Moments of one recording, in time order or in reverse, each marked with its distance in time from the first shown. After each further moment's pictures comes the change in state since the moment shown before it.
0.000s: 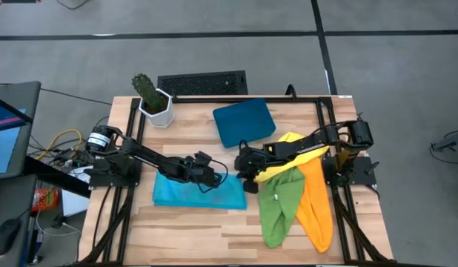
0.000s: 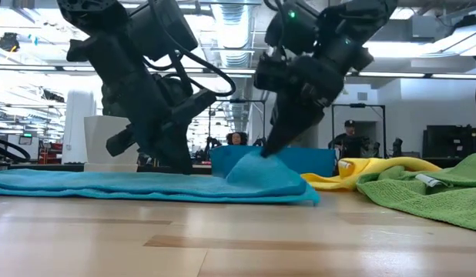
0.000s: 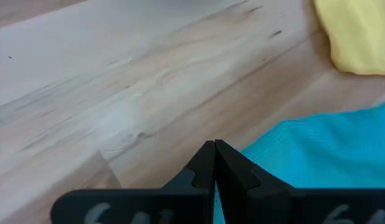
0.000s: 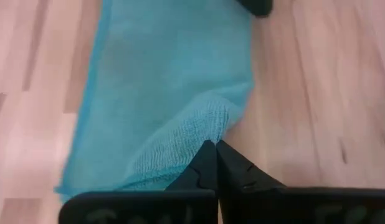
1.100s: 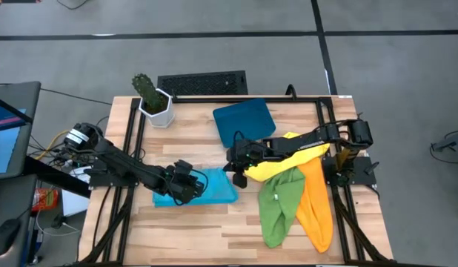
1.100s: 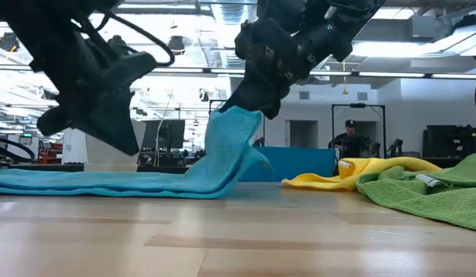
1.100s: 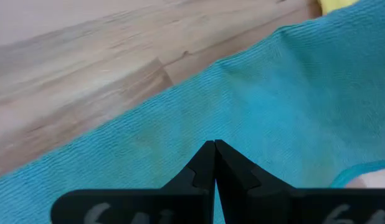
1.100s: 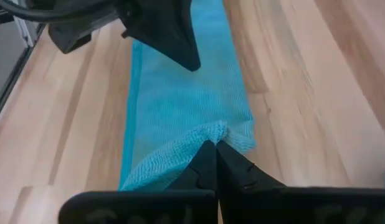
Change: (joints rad) left arm -0.231 -0.227 -0.111 -0.234 -0.104 -0.318; right arm -0.023 0.000 0.079 0.168 0.010 0.042
